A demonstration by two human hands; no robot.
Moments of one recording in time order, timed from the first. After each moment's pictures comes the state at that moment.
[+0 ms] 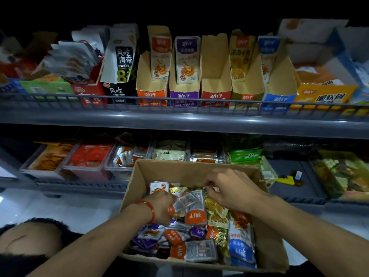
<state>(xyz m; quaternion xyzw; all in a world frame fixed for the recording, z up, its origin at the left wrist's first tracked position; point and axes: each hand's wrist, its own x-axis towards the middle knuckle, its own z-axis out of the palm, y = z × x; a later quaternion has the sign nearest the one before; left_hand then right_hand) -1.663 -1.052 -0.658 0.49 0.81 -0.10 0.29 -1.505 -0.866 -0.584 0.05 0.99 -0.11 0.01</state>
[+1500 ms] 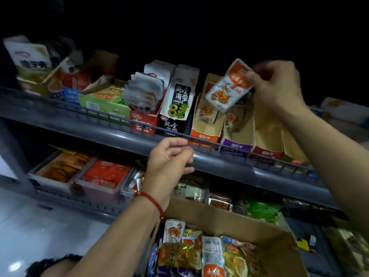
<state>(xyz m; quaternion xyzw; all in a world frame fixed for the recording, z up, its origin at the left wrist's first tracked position) -1.716 -1.079 -0.476 0.10 0.57 0.80 0.19 -1.707 -0.838 -0.347 0.14 0.88 -0.21 -0.40</state>
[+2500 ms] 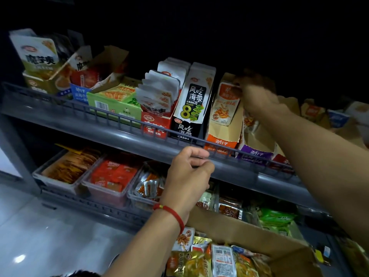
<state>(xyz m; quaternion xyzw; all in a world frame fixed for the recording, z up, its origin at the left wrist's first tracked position) -1.721 -1.075 -0.480 0.13 0.64 0.73 0.21 -1.797 -0.823 -0.388 0.17 0.96 0.05 -0.23</state>
